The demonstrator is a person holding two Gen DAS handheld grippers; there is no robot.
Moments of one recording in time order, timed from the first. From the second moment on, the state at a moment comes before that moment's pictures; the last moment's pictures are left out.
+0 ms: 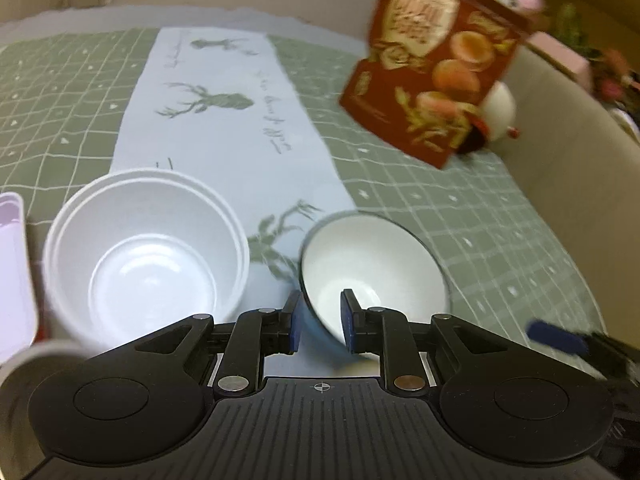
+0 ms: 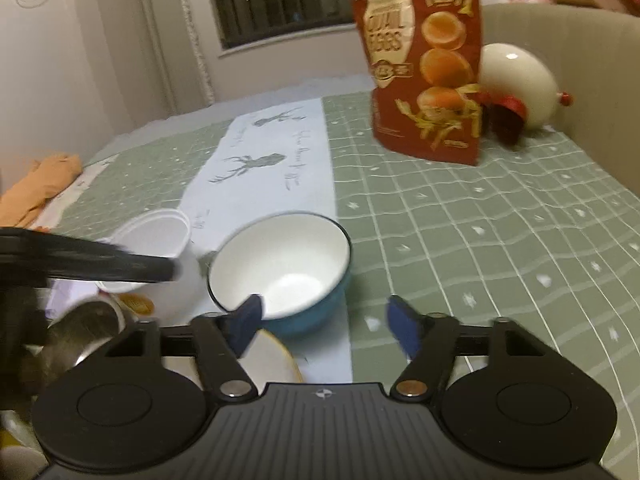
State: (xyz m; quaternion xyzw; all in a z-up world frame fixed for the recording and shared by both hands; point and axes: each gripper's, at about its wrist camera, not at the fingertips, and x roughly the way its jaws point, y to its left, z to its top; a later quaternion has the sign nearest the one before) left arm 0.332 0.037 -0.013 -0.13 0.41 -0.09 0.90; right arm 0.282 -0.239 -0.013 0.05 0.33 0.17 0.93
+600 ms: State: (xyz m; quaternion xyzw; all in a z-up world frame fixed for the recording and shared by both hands) left arm 0.358 0.039 -0.056 -0.14 0.42 -0.11 0.89; right arm 0.390 -0.233 -0.061 0.08 0.43 0.12 0.89
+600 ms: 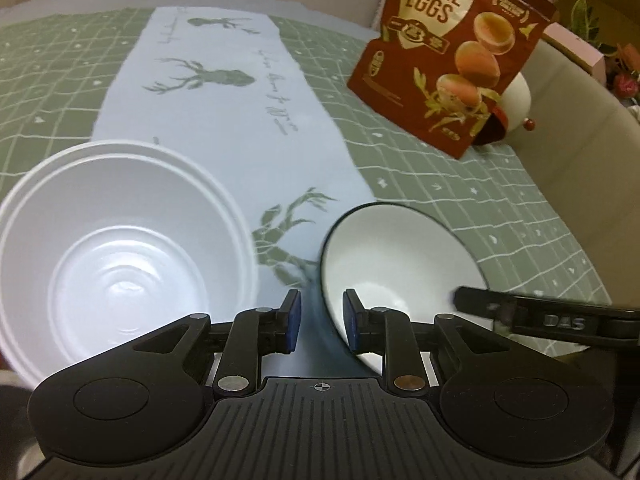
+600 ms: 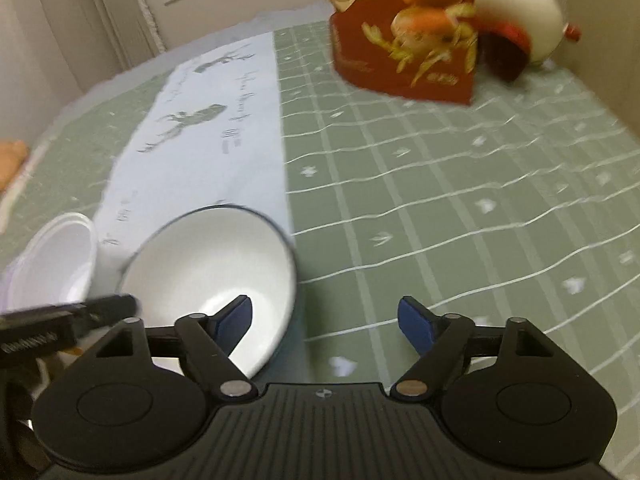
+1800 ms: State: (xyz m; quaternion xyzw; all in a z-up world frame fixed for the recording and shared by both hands) left arm 0.392 -0.010 -0.060 -0.05 0.45 -0.15 0.88; right arm 0.414 -0.239 -0.105 0.15 0.49 0.16 0.85
